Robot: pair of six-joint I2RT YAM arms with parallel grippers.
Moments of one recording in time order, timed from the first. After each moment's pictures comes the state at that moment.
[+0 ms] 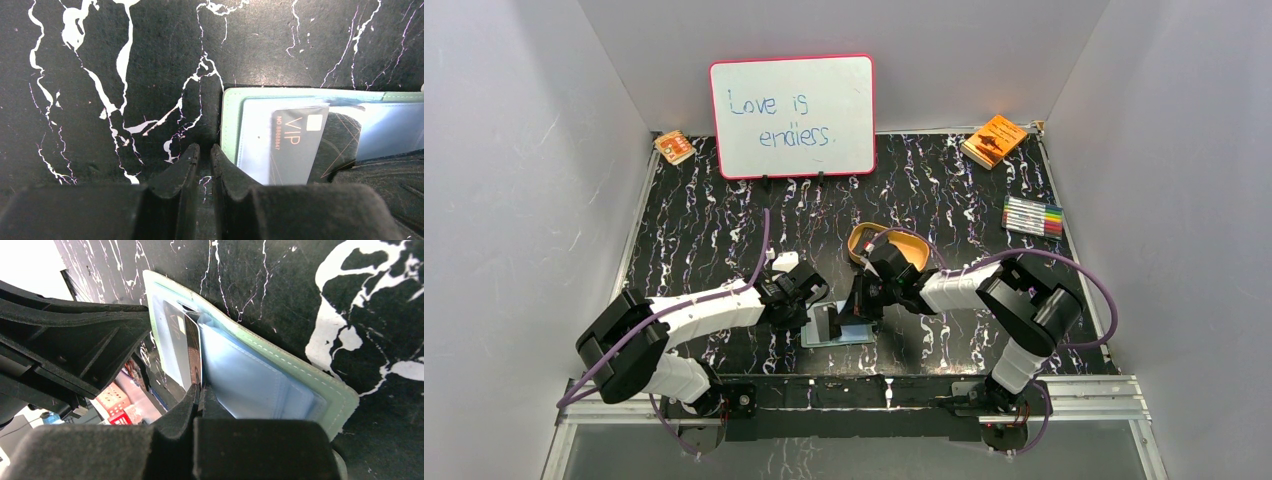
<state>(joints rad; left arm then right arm) -0.89 1.38 0.69 -0.57 -0.30 -0.95 0.86 1.68 0.66 0.22 -0.49 1.02</state>
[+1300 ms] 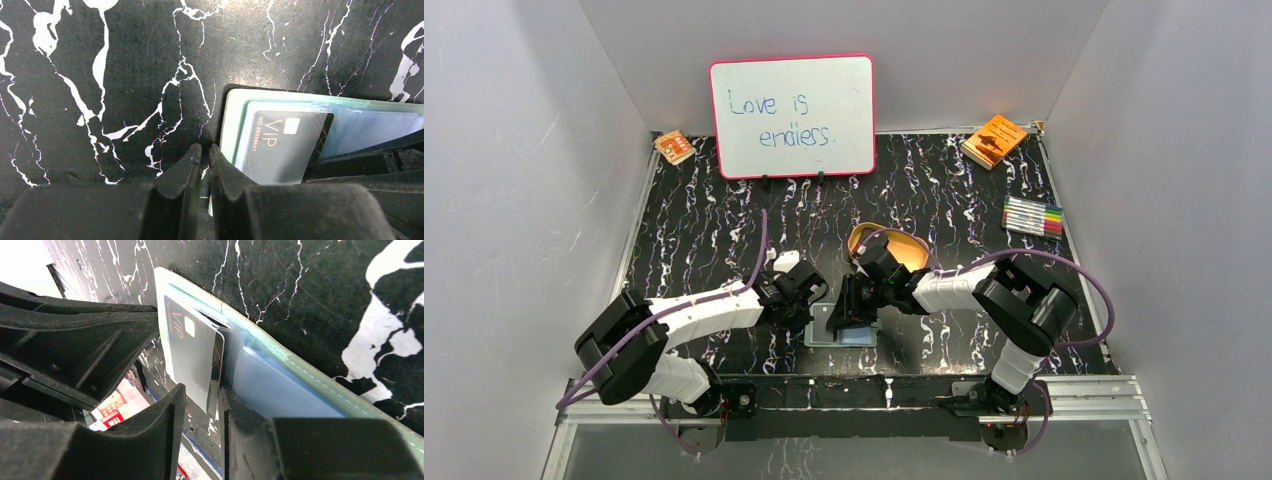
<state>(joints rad) -0.89 1.37 0.67 -0.51 -0.27 -0.96 0.91 1.69 0.71 0.16 -0.45 1.02</state>
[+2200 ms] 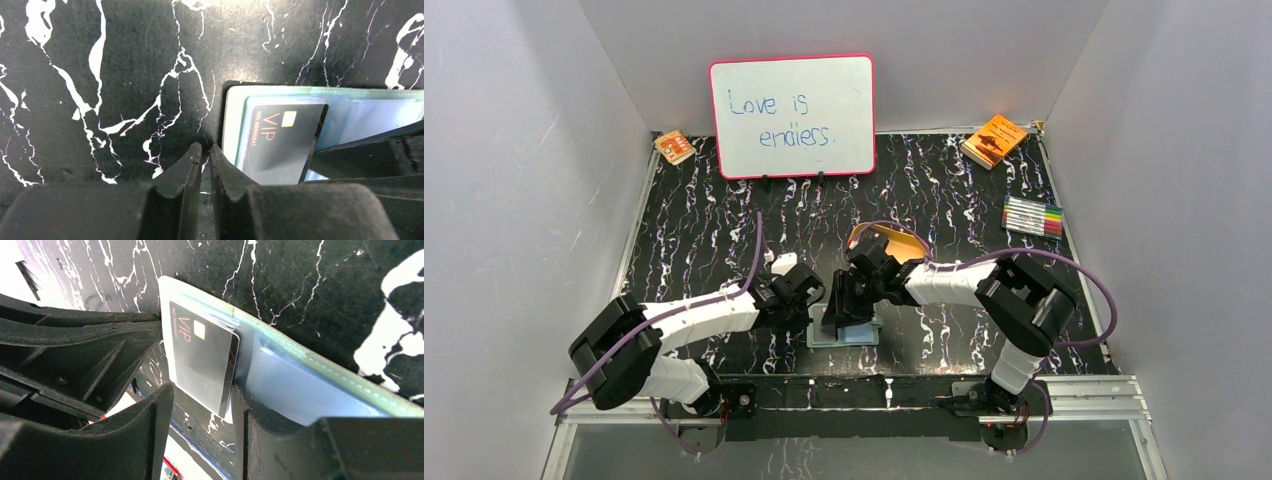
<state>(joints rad) -0.89 1.34 0.64 -0.49 -0.27 -0.97 0.93 1.71 0.83 -0.02 -0.41 0.96</state>
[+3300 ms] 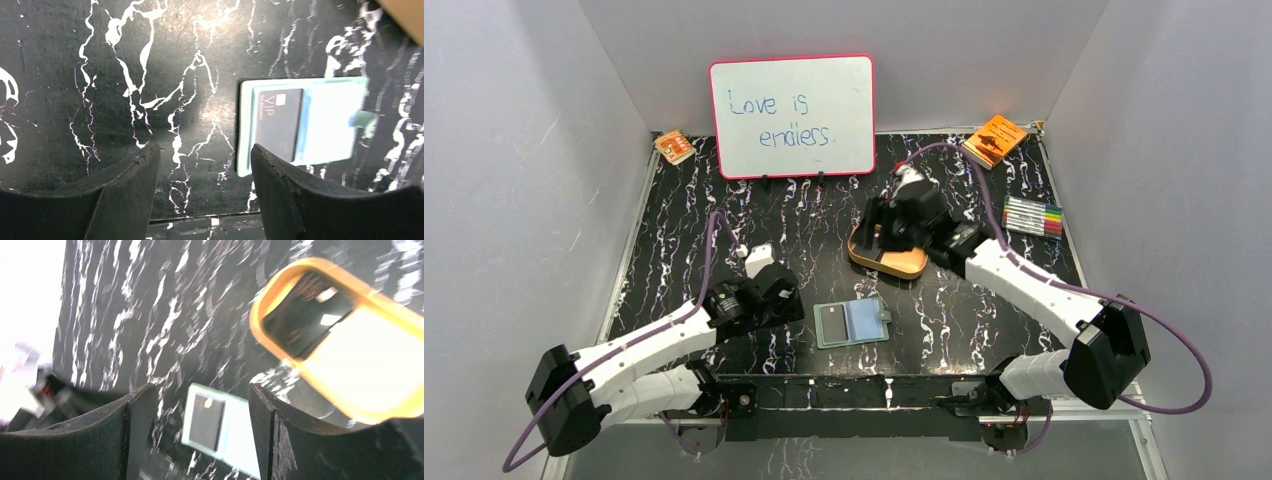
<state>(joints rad) -0.89 1.04 0.65 -0.69 -0.36 -0.99 0.82 1.33 1.04 -0.35 -0.01 0.66</state>
